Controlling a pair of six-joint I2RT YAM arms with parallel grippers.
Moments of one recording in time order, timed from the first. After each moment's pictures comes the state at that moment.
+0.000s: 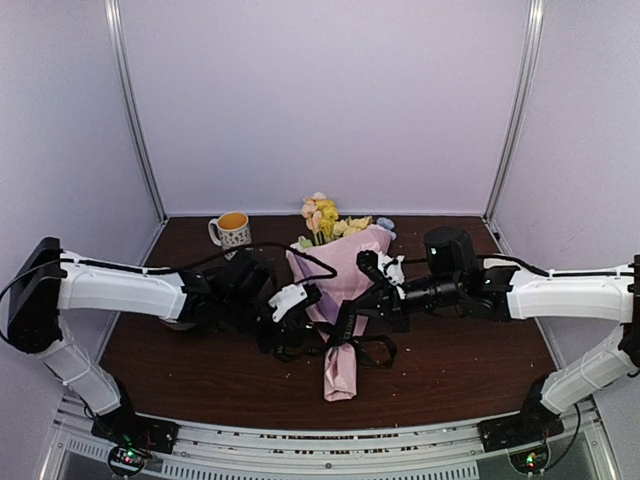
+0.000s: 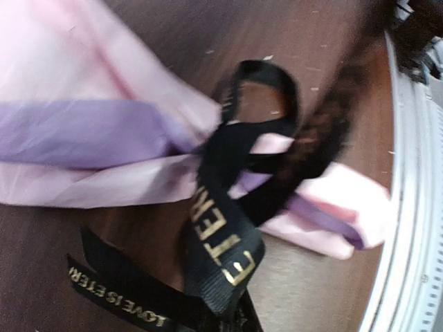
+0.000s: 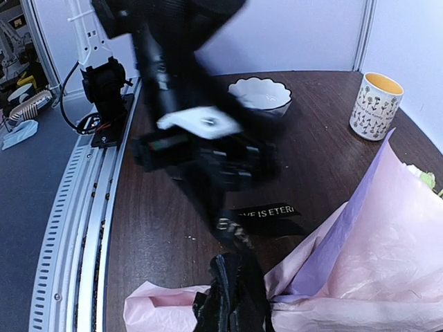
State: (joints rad) left arm -0.92 1.58 0.91 -0.19 0.28 0.12; right arm 0.82 1.35 0.80 0.11 -0.57 -0.23
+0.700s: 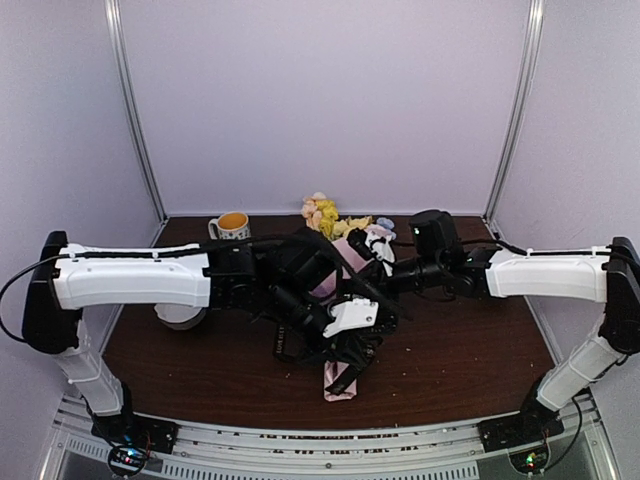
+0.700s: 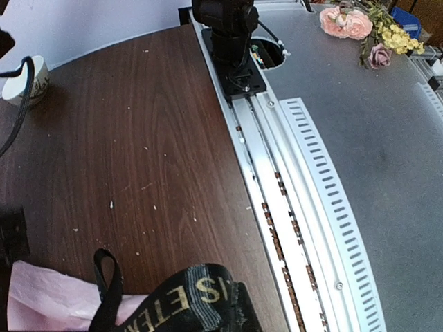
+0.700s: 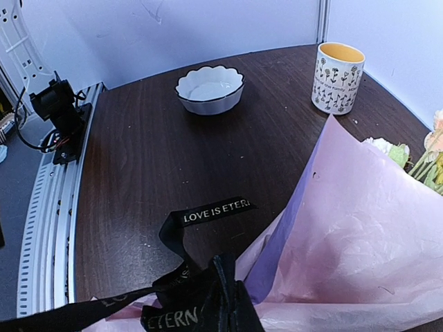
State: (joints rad) left arm -1.21 1.69 1.41 -0.56 0.46 0.45; right arm 0.74 1.51 0.96 0.05 -0.53 -0.18
